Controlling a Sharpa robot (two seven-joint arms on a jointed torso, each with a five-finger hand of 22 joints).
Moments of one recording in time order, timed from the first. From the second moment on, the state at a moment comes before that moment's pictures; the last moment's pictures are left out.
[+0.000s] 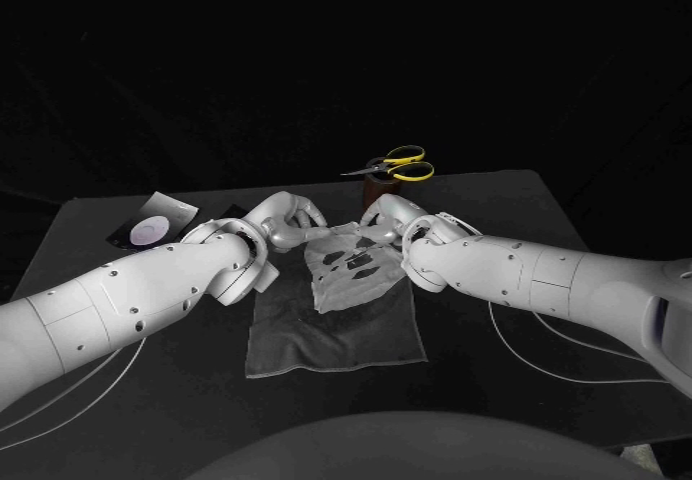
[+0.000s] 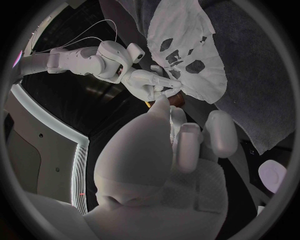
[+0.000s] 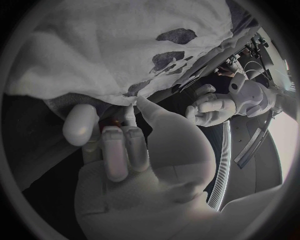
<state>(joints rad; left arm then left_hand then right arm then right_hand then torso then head) 1.10 -0.59 -0.05 1.28 -0.89 -0.34 0.00 1.63 -0.03 0.06 0.29 0.05 0.64 0.17 0.77 0.43 0.83 0.09 1.33 0.57 1.47 0.02 1.53 1.31 0.08 1.35 0.12 1.33 1.28 1.08 -0.46 -0.14 1.06 -1.16 -0.53 -0.19 1.13 -0.05 0.37 -0.05 0.05 0.98 0.11 0.24 0.49 1.46 0.03 1.57 1.31 1.47 -0.03 1.57 1.31 0.10 1.37 0.07 1.02 1.31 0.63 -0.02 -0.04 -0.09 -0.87</state>
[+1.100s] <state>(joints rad) 1.10 -0.59 -0.05 1.28 -0.89 -0.34 0.00 1.63 -0.03 0.06 0.29 0.05 0.64 0.17 0.76 0.43 0.83 0.09 1.33 0.57 1.47 0.02 1.53 1.31 0.08 1.35 0.12 1.33 1.29 1.08 -0.44 -0.14 1.05 -1.21 -0.57 -0.19 1.22 0.00 0.44 -0.12 0.05 1.09 0.06 0.29 0.49 1.47 -0.02 1.57 1.31 1.47 -0.07 1.57 1.31 0.10 1.37 0.04 1.03 1.31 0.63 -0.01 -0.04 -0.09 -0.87</state>
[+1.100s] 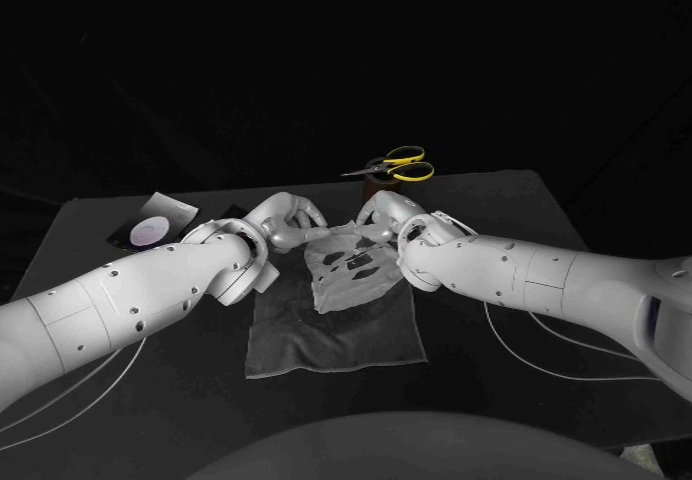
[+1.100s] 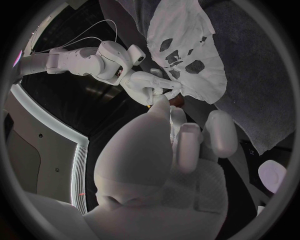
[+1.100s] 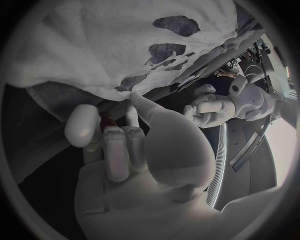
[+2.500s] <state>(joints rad) 1.10 -0.64 -0.05 1.31 -0.86 -0.39 0.02 1.63 -0.03 0.08 0.29 0.05 0.64 0.17 0.76 0.42 0.83 0.09 1.33 0.56 1.47 0.02 1.52 1.31 0.08 1.35 0.12 1.33 1.29 1.04 -0.54 -0.15 1.31 -1.26 -0.59 -0.17 1.19 -0.05 0.44 -0.13 0.05 1.04 0.08 0.25 0.52 1.47 0.00 1.57 1.31 1.47 -0.07 1.57 1.31 0.09 1.36 0.04 0.99 1.31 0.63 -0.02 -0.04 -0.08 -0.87</state>
